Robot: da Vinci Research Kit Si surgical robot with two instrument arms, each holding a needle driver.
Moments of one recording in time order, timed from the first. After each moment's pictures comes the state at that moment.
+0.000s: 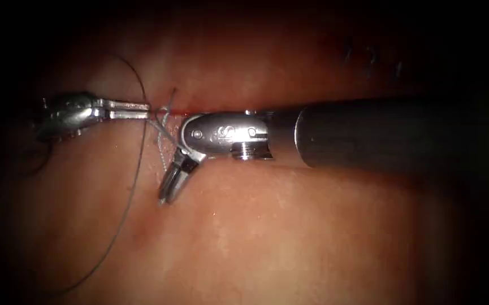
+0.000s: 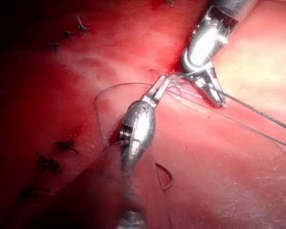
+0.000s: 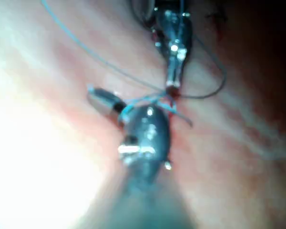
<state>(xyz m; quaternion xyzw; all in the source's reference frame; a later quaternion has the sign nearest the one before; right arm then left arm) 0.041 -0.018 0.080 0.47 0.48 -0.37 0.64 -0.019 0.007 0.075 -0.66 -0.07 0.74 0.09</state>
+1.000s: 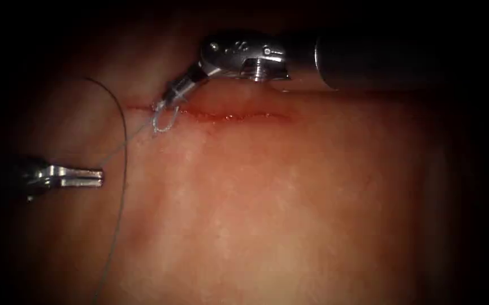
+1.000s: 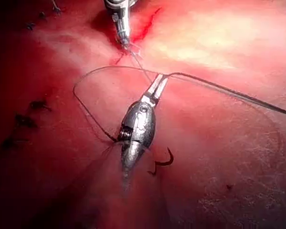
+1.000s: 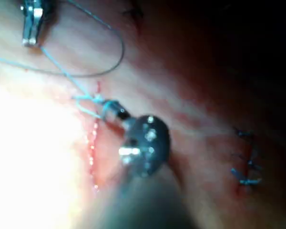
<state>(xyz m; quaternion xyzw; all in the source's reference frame) 0.039 -0.004 0.080 0.35 0.57 -0.13 0.73 -0.015 -0.004 0.067 -0.66 -0.08 0.74 0.09</state>
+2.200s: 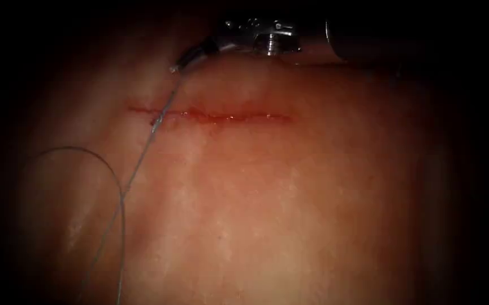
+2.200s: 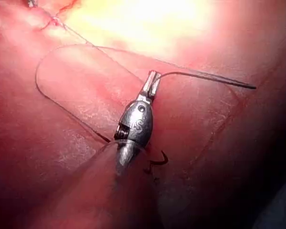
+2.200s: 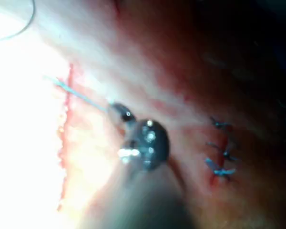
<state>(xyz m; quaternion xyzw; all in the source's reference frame) 0.037 0.000 0.083 0.26 0.54 -0.10 0.80 -0.019 -0.021 0.059 -0.66 -0.10 0.74 0.10</state>
